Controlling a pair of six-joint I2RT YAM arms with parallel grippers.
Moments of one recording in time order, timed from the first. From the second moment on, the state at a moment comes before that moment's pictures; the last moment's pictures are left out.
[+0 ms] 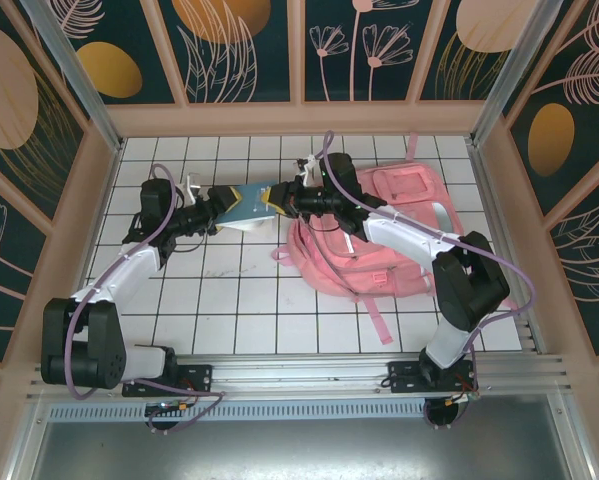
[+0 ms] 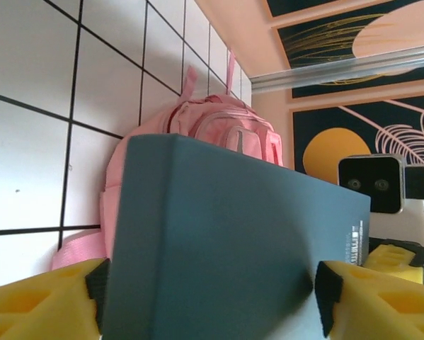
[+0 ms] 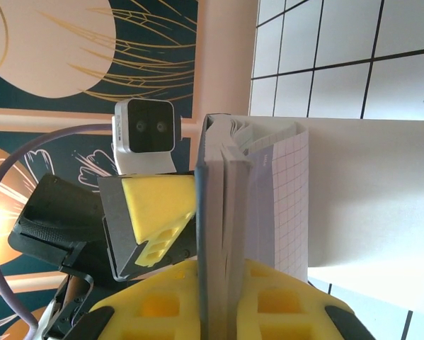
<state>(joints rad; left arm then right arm) -0.10 1.33 0.77 0.09 0.79 -1.00 0.66 1.71 1.21 0.17 -0.68 1.18</state>
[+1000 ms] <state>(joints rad) -0.09 1.29 0.77 0.21 0.80 -1.11 0.65 1.66 1.18 0.14 -0.63 1.14</state>
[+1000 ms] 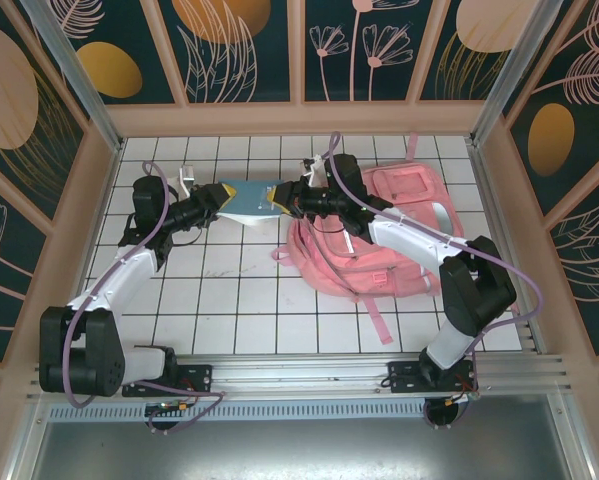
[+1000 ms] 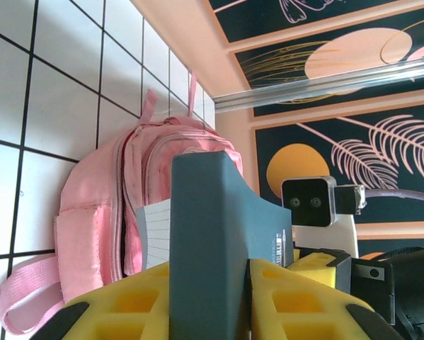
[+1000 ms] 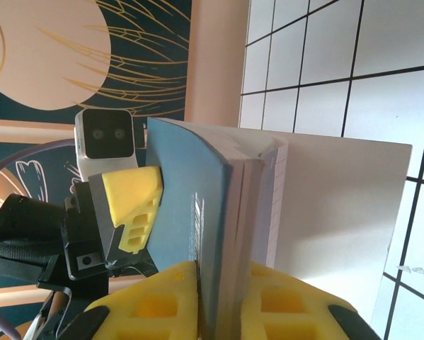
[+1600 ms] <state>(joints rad) -0.10 1.24 0.79 0.12 0.76 -1.03 0.65 1.64 1.24 -0.19 -0.35 0.96</state>
